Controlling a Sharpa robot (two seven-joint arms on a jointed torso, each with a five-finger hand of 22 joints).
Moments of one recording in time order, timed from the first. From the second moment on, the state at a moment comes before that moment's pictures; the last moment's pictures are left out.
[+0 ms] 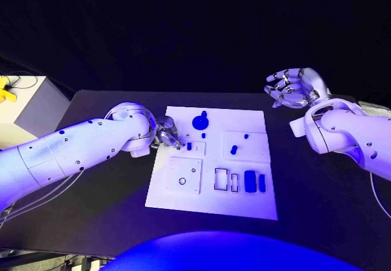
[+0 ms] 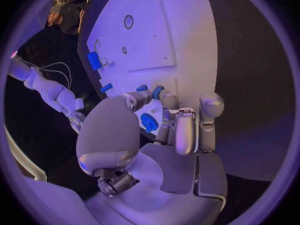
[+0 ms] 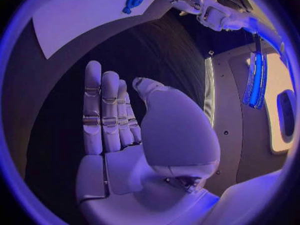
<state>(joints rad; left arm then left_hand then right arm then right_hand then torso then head) 0.95 -0.82 0.28 1.52 -1.27 0.23 -0.60 1.09 -0.23 0.69 0.28 0.14 0.78 0.05 0.95 0.73 1.09 0.00 1.21 0.67 1.46 -0.06 1.50 1.31 0.14 1.21 0.06 1.27 0.94 1.26 -0.79 -0.10 1.38 -0.72 -0.66 0.20 1.38 -0.21 0.42 0.25 0.29 0.83 0.16 0.31 0.32 1.04 0.08 0.64 0.63 1.34 -0.01 0.61 0.79 0.17 1.33 0.09 0.27 0.65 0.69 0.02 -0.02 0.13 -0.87</state>
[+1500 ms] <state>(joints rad) 0.93 -0.84 0.33 1.56 -1.28 0.20 -0.60 1.05 -0.17 0.46 0.29 0.16 0.72 0.08 0.92 0.71 0.98 0.02 1.19 0.57 1.46 -0.05 1.48 1.31 0.14 1.18 0.07 1.23 0.88 1.25 -0.79 -0.10 1.38 -0.72 -0.66 0.20 1.37 -0.21 0.42 0.25 0.29 0.83 0.16 0.31 0.32 1.04 0.08 0.64 0.63 1.34 -0.01 0.61 0.79 0.17 1.33 0.09 0.26 0.64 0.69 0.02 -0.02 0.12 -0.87</state>
